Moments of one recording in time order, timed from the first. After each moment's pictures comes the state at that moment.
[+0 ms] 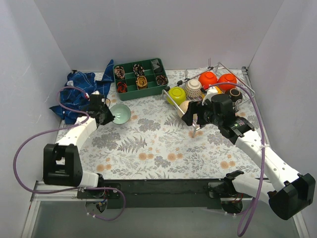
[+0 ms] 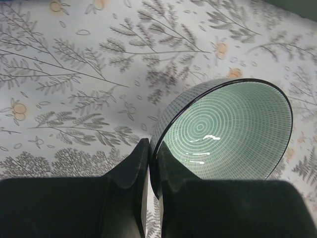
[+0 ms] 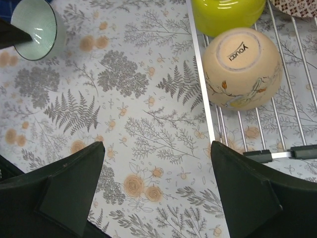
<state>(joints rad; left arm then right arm) -0.10 1.35 0.87 -0.34 -0.08 -0.56 0.52 1.05 0.93 -0.40 -0.14 0.32</state>
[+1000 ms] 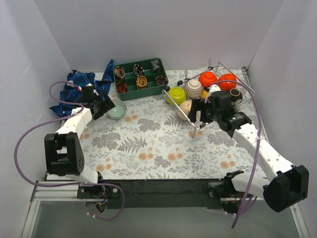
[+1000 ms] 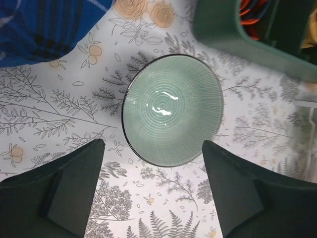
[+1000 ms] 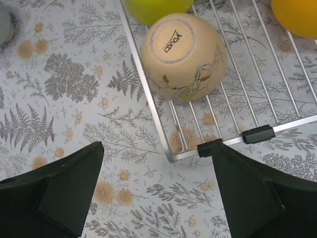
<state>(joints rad) 0.03 1.54 1.03 -0.32 0.05 -0.56 0.46 1.13 0.96 -0.47 -0.05 0.29</state>
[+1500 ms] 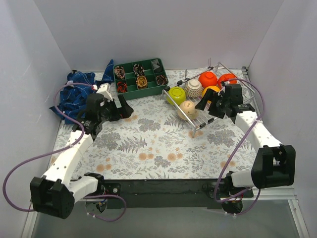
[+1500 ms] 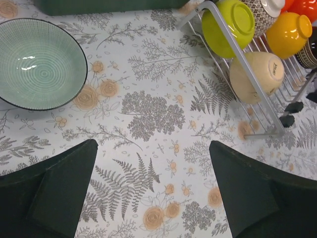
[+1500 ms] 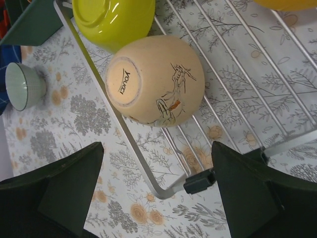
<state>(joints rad) -0.23 1.10 0.89 -0.32 0.17 -0.45 0.14 1.34 0.99 -0.38 -0.31 0.50</state>
